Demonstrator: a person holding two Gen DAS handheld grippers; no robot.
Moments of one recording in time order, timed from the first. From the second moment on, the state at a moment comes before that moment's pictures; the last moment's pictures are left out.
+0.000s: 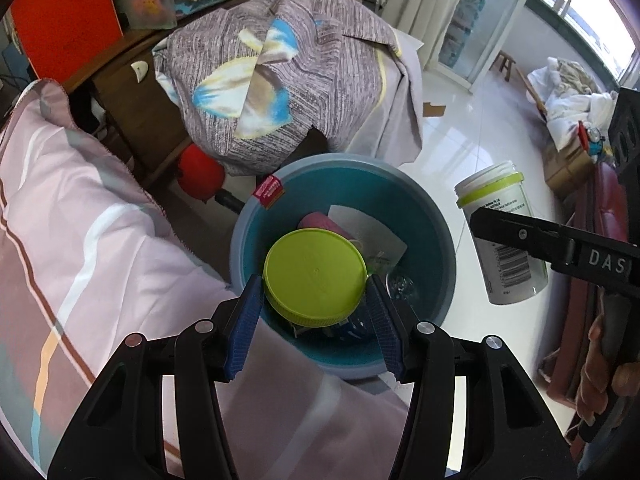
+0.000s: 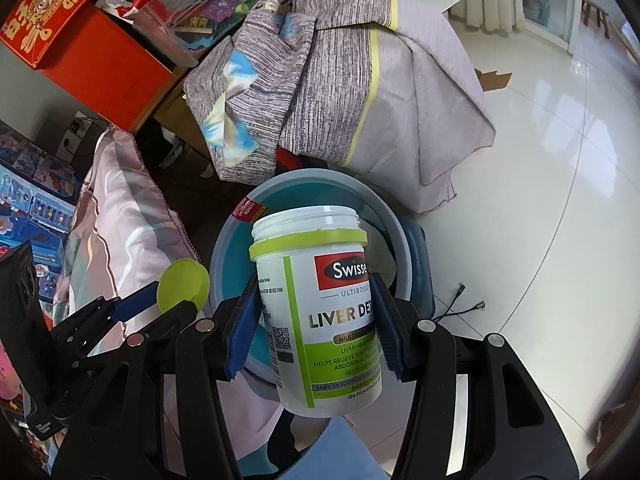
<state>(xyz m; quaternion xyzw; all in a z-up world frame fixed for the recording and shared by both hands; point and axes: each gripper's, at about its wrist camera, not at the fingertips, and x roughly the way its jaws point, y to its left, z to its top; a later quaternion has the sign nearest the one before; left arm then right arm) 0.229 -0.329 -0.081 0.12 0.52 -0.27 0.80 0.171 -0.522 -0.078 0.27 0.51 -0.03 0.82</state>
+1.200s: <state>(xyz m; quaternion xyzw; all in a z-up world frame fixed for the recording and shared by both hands) 0.233 -0.277 -0.068 0.09 0.51 -0.22 0.83 0.206 -0.479 -0.081 0.22 0.53 -0.02 0.82</state>
